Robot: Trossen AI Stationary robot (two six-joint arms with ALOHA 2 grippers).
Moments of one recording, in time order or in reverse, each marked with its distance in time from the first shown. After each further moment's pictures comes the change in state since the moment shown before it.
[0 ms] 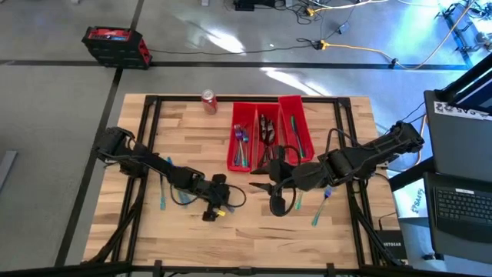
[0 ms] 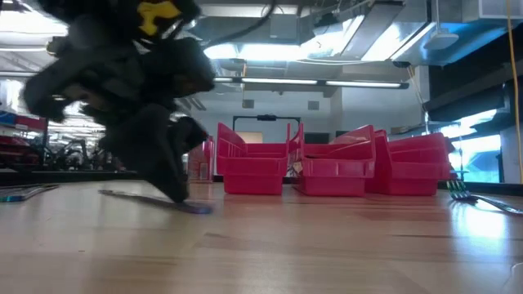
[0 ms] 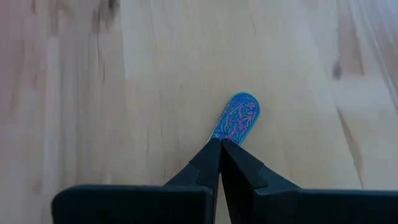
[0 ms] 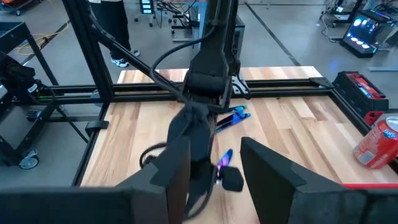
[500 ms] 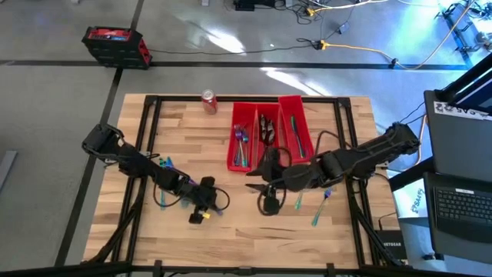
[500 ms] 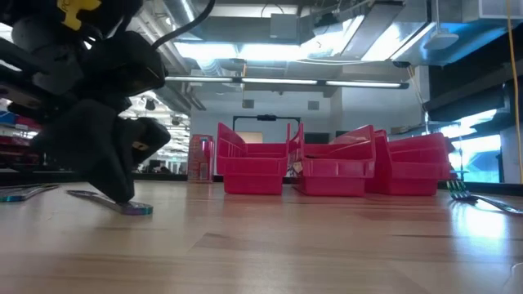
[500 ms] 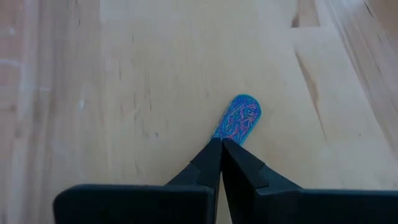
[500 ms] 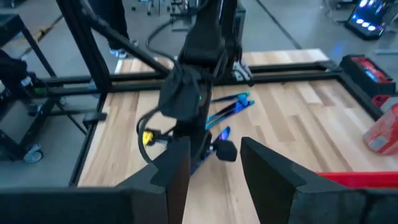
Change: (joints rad) left arm -0.086 -0.157 -0.221 0.136 -0.030 -0.057; right arm -0.027 0.044 0.000 0.002 -0.026 0.039
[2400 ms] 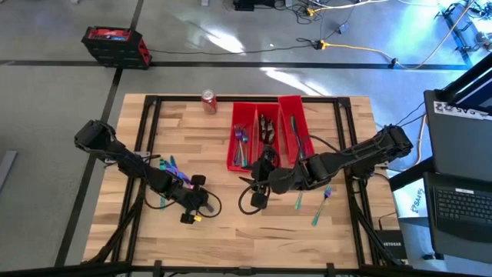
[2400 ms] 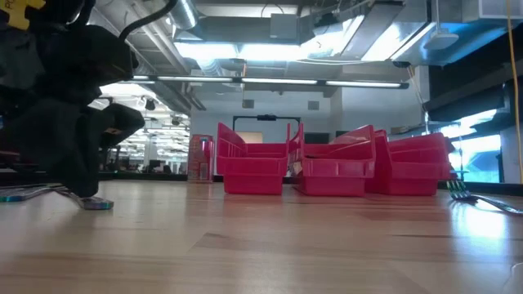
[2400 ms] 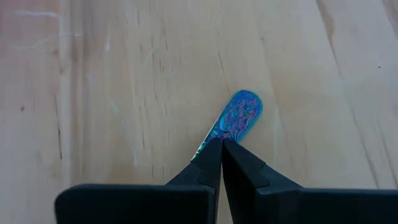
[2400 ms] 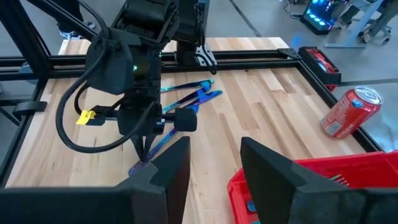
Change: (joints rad) left arm -0.110 -0.145 -0.001 -0.246 -0.157 -0.027; right arm -0.041 0.094 -0.001 -0.003 0.113 -0.019
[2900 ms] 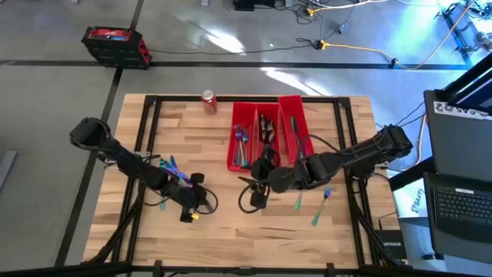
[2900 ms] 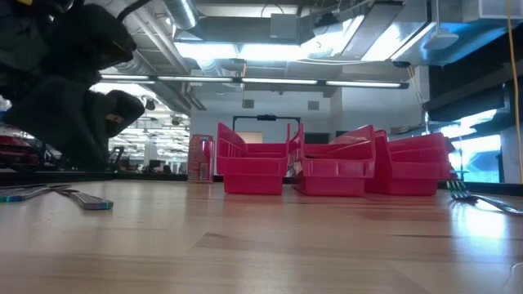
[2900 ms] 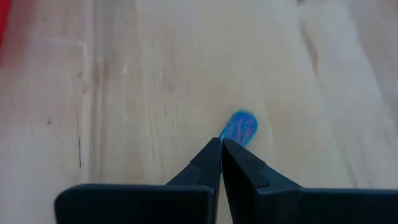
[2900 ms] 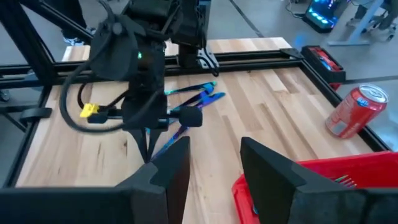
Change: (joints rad) left arm -0.002 -0.070 -0.027 0.027 -0.030 -0.003; right arm 0.000 0.000 0.000 0.015 -0.011 0.019
